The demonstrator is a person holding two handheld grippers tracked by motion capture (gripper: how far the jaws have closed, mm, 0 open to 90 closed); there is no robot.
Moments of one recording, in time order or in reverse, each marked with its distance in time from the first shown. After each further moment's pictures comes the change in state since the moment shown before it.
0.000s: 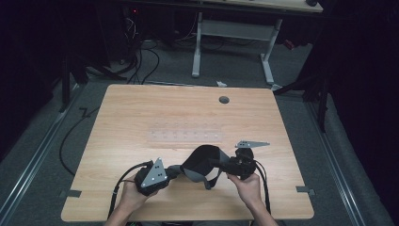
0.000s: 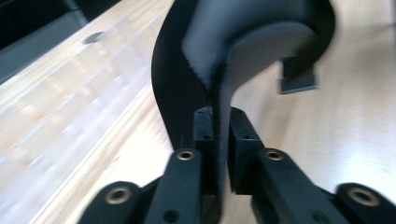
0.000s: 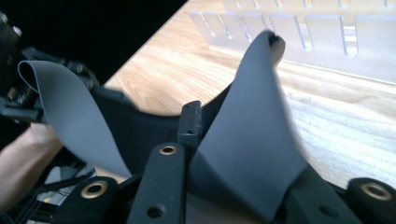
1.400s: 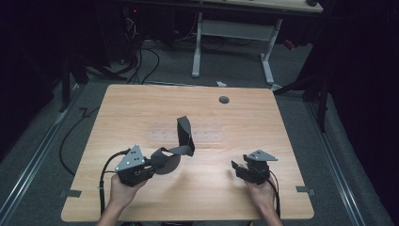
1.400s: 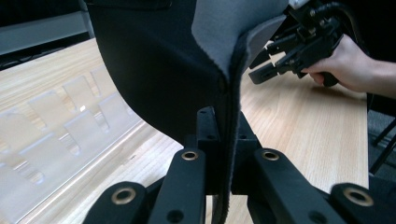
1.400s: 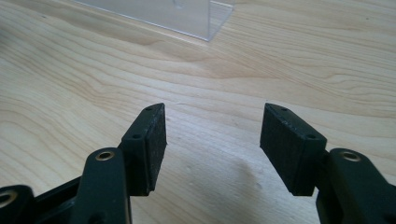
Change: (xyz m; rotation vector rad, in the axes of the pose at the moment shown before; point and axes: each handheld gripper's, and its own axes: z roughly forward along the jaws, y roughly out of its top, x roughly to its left) left arm 0.028 0.037 -0.031 -0.144 0.030 -0.245; right arm -0.052 -0.051 -0.015 -0.001 -0.603 -0.175
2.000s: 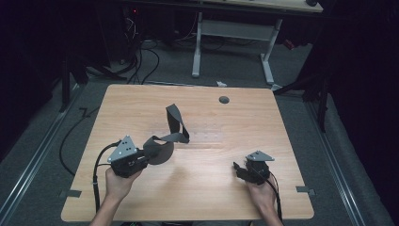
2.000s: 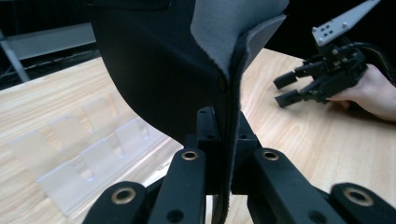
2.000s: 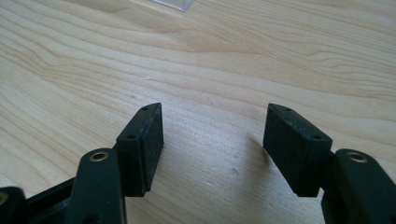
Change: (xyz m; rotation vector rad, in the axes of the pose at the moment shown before) left arm 0.014 0.024 0.000 -0.077 0.079 -0.013; right arm -0.005 -0.008 0.012 0.062 -0.076 -0.025
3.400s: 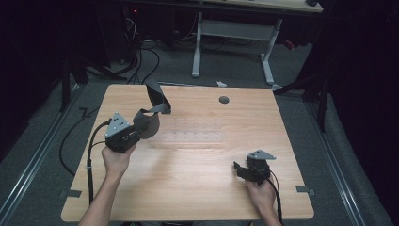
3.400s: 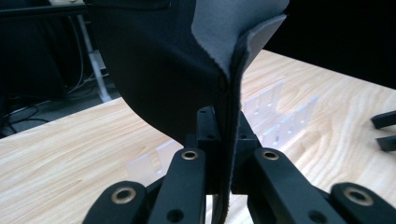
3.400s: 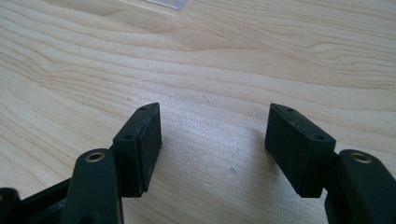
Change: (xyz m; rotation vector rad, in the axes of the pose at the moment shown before) left arm 0.049 0.039 0.031 -0.155 0.182 0.059; right arm -0.004 0.001 0.002 0.011 0.019 0.043
